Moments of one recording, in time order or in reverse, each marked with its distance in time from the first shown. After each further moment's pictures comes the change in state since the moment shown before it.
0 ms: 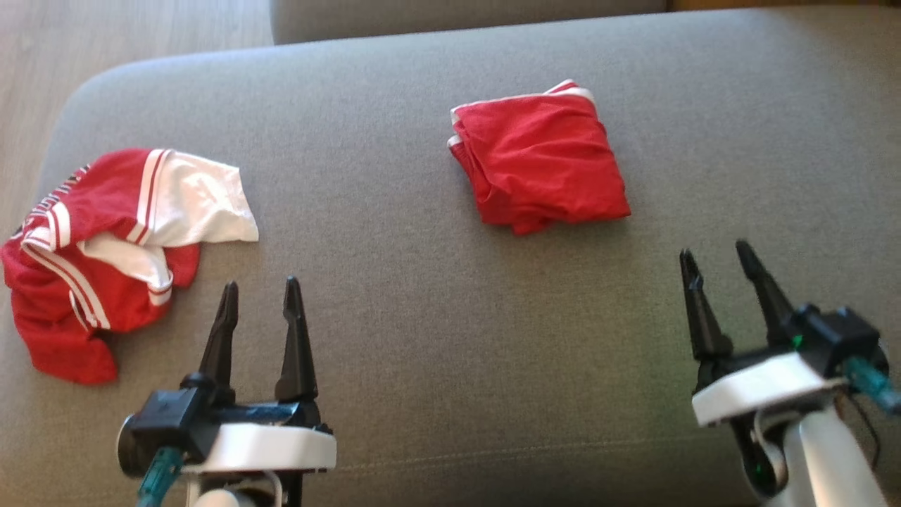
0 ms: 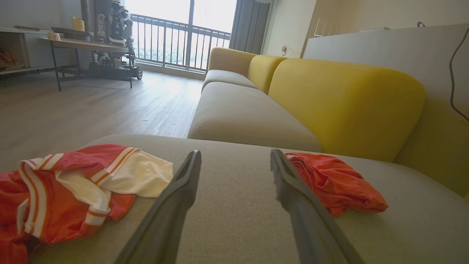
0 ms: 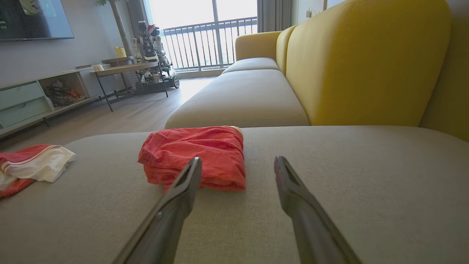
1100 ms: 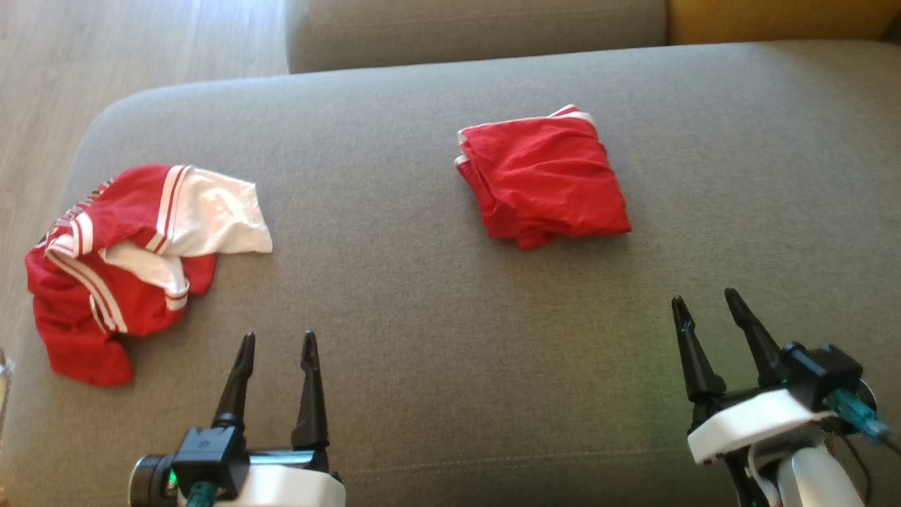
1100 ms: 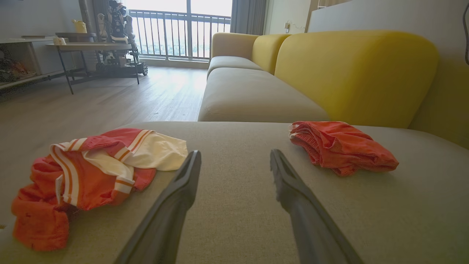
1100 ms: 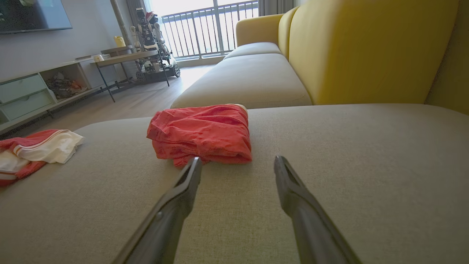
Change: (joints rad) left arm 0.101 0.004 -0.010 0.048 0.094 0.009 0.000; right arm 0.105 0.008 0.012 0.016 0.010 0.000 0.000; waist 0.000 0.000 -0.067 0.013
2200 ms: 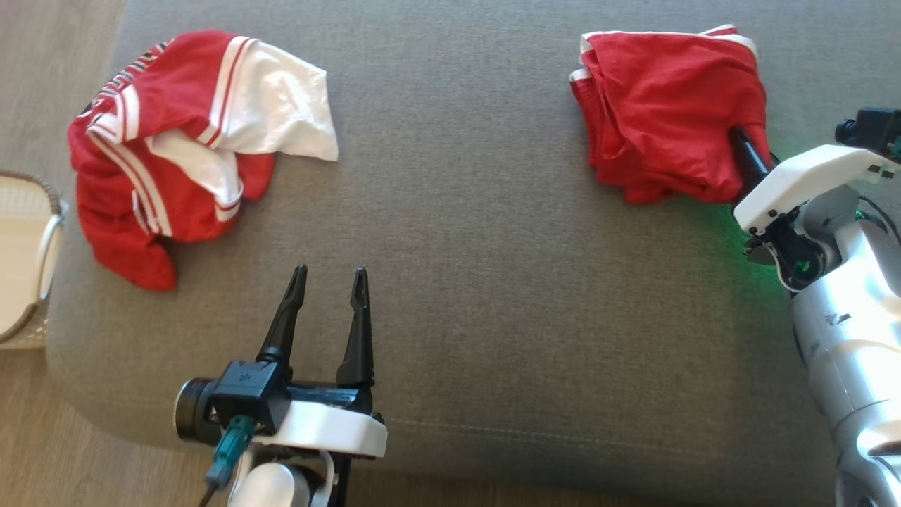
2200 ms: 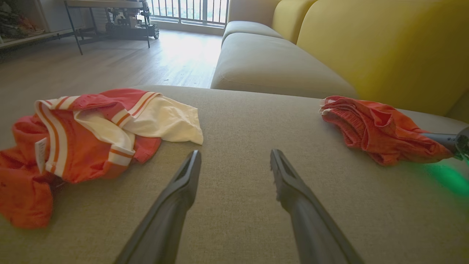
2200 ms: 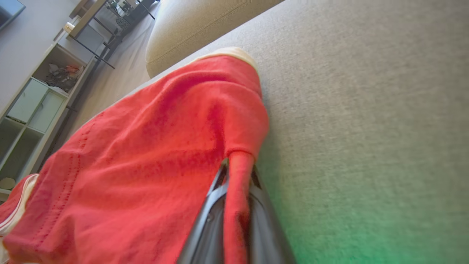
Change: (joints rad) left arm -0.190 0.000 -0.125 0.054 -0.062 0.010 0.000; right arm -0.786 -0.142 0.048 0.804 0.488 0.000 0.289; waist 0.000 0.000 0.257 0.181
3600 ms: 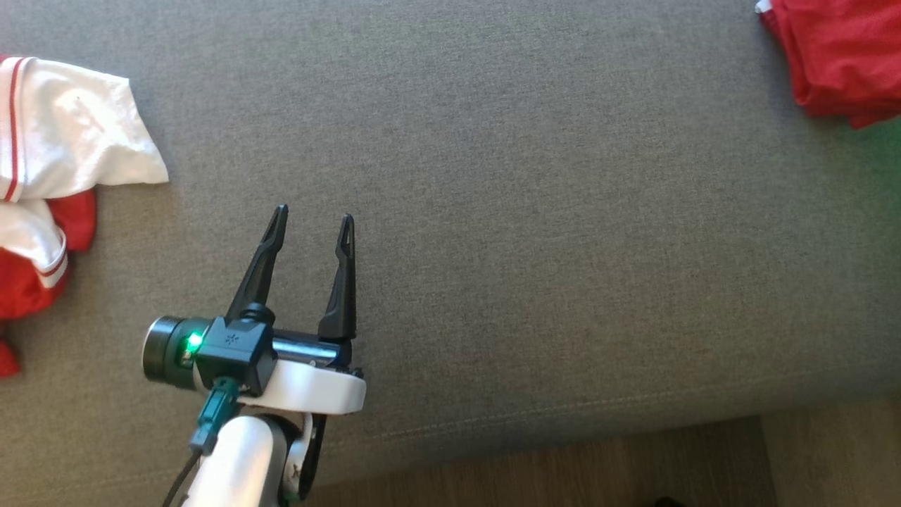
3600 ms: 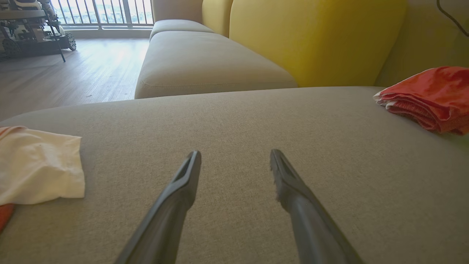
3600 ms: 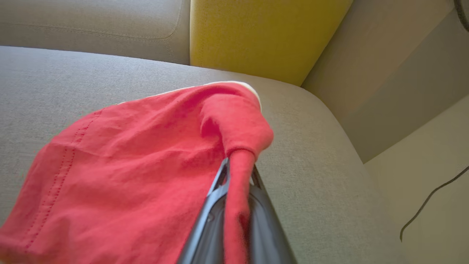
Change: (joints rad) left arm -0.100 0.000 0.082 0.001 0.134 -0.099 0.000; right arm -0.201 -0.364 0.178 0.065 -0.326 0.000 -0.188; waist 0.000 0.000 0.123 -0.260
